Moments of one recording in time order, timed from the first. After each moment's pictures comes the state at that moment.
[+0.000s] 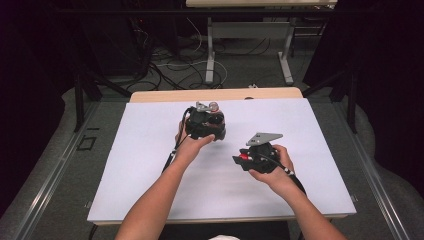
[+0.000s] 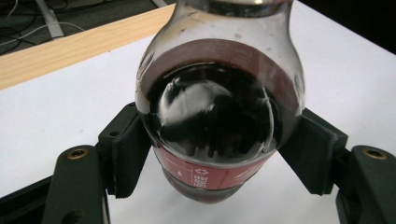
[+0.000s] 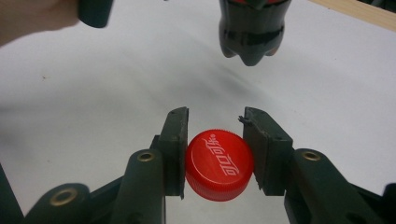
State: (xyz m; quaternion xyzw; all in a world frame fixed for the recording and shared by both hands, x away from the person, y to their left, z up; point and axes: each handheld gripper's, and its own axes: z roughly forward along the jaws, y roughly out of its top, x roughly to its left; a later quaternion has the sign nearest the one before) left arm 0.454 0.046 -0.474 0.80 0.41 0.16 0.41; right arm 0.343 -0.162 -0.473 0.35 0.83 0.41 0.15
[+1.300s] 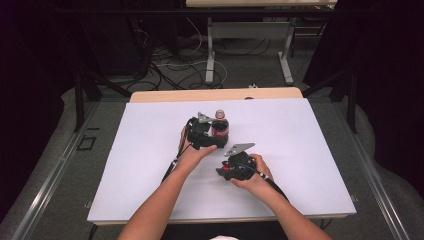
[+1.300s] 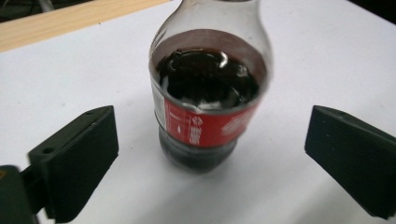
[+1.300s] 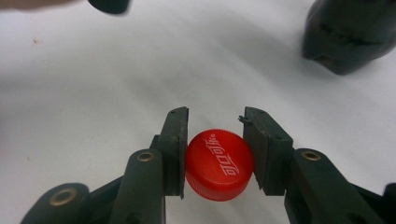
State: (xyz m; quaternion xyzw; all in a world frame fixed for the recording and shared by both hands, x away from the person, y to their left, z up) left arm 0.430 0.055 -0.497 0.80 0.40 0.17 0.42; right arm 0.360 -0.114 -0.539 0.32 0.86 0.39 0.10
